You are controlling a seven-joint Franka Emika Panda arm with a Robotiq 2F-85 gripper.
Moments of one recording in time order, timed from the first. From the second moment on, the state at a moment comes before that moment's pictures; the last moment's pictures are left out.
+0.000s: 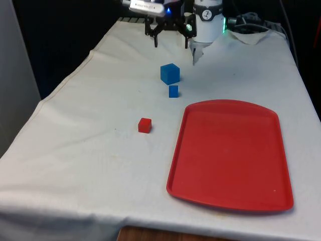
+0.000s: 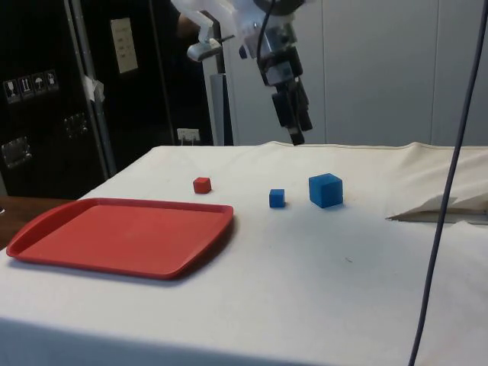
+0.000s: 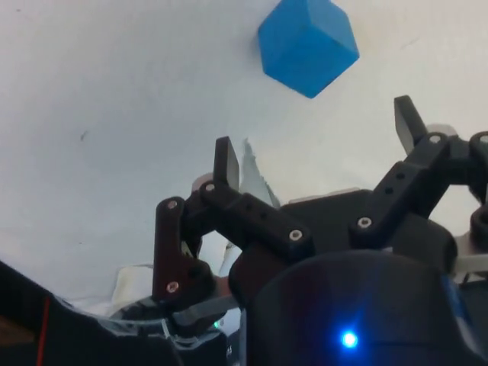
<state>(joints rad) 0.56 0.04 -0.77 -2.42 -0.06 2.20 -0.20</state>
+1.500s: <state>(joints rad) 0.56 0.26 -0.74 -2.52 0.05 2.42 -0.33</state>
